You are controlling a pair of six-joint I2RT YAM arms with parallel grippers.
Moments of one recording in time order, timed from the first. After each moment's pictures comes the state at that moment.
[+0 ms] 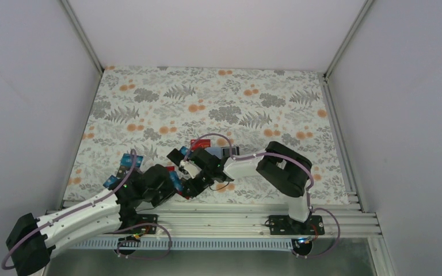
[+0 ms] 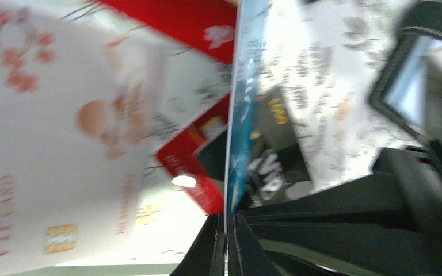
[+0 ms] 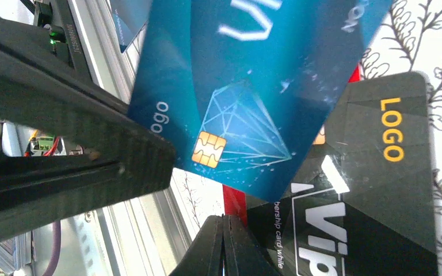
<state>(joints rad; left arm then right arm) -0.88 0.69 0.28 -0.61 0.06 -1.47 1.08 1.94 0.97 -0.01 -0.64 0.47</state>
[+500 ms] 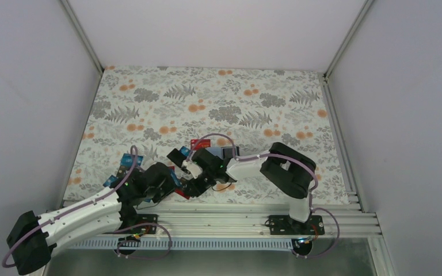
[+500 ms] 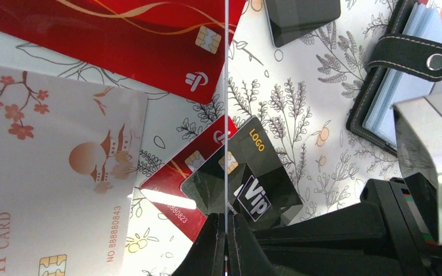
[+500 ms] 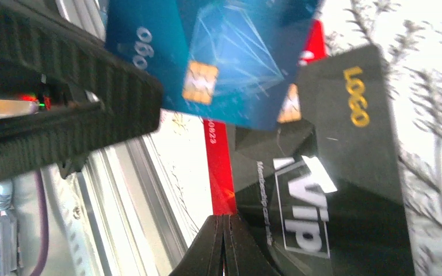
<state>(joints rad) -0.88 0.72 0.31 -0.57 -0.03 -1.45 1.08 1.92 0.95 0.00 -0.61 0.47</state>
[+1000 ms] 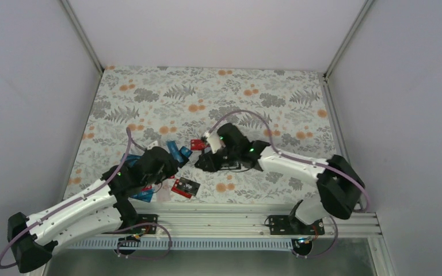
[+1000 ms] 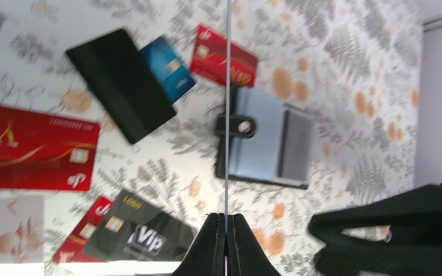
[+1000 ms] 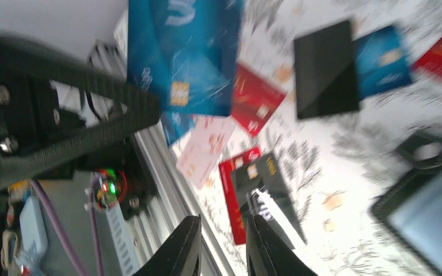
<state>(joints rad) -0.88 0.76 0.58 -0.65 -0.19 -1.26 0.93 1.52 0.91 -0.18 -0.51 0.45</state>
